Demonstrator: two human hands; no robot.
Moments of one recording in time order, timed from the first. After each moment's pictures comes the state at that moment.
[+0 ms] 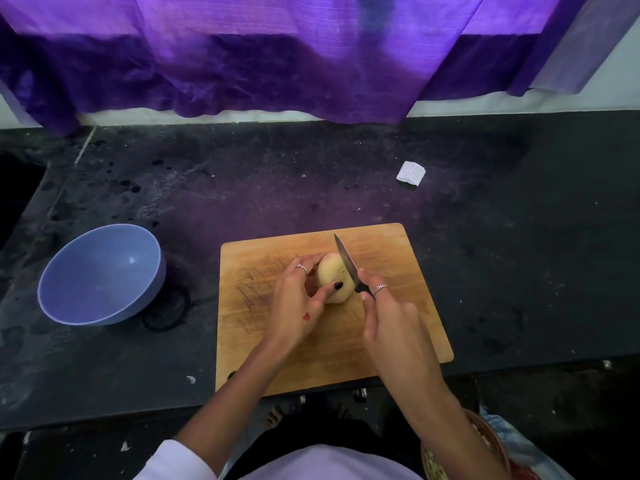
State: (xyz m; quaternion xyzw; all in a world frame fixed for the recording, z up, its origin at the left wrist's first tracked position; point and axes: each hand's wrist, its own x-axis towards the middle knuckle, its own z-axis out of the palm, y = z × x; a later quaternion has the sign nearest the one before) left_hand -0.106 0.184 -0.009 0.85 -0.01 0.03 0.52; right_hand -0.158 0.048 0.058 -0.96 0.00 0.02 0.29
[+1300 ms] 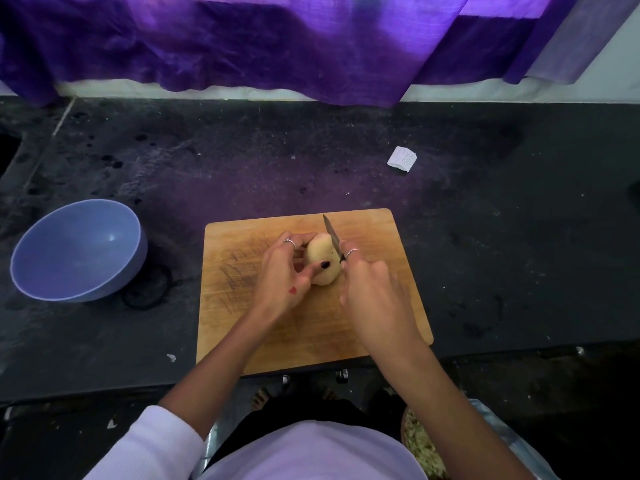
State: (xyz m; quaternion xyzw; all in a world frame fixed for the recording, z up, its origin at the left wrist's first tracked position) left_hand -0.096 0.178 -0.009 0.85 0.00 0.03 0.53; right_hand -0.136 0.047 0.071 -0.98 -0.05 0.06 0.20
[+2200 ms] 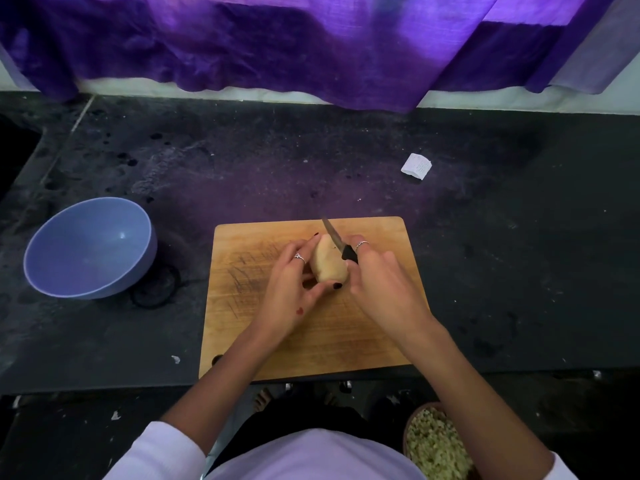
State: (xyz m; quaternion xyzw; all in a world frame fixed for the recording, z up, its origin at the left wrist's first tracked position) left_hand -0.105 0.181 -0.017 0.86 -0.03 0.03 0.51; right_hand -0.101 0.041 0.068 -0.95 -0.07 0.13 0.26
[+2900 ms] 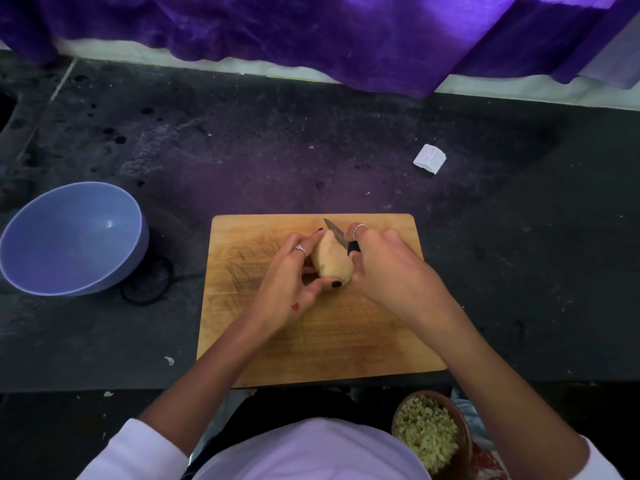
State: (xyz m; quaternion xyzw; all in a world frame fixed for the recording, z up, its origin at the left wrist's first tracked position) left_hand -0.091 0.192 -0.016 0.85 -0.04 -0.02 0.52; right_hand -0.073 0.053 0.093 -0.96 -0.10 0.21 0.17
